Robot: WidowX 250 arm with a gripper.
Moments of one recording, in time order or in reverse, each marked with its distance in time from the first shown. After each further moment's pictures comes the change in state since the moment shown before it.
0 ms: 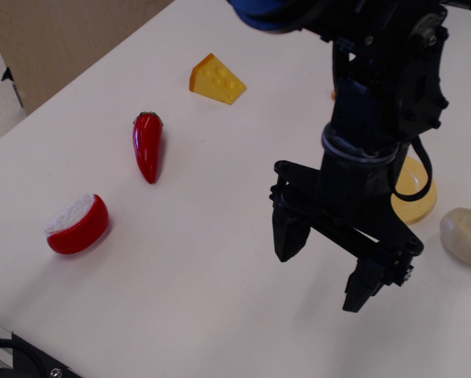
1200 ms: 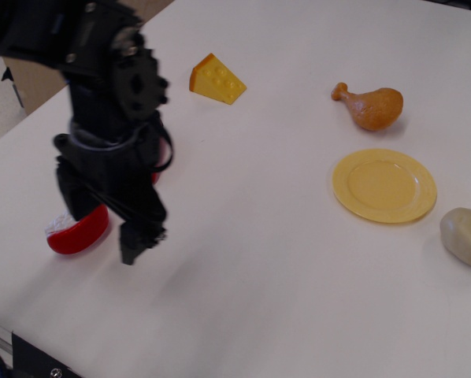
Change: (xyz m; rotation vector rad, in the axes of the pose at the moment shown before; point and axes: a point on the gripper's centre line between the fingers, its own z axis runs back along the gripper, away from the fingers) arm -0.074 0.160 -0.013 0.213 -0.112 0.145
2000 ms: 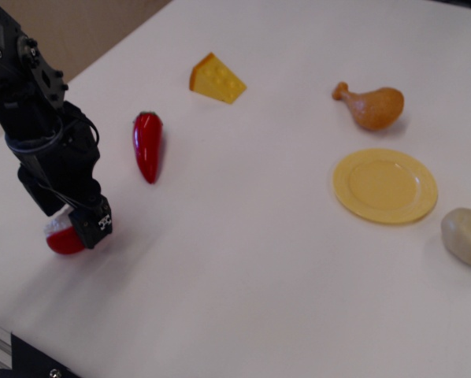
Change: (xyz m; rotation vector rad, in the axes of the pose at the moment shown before) arm 0.007 0.046 -0.052 -0.139 -0.079 -0.019
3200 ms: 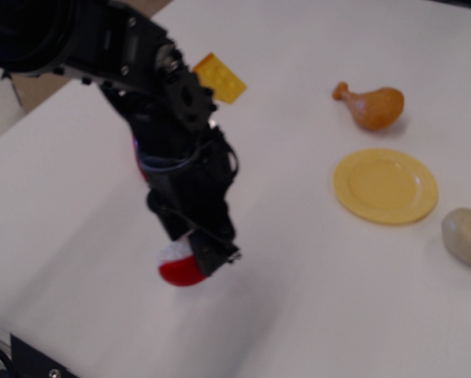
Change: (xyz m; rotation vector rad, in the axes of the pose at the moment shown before) arm 0.041 -0.133 0.031 -0.130 -0.037 -0.211
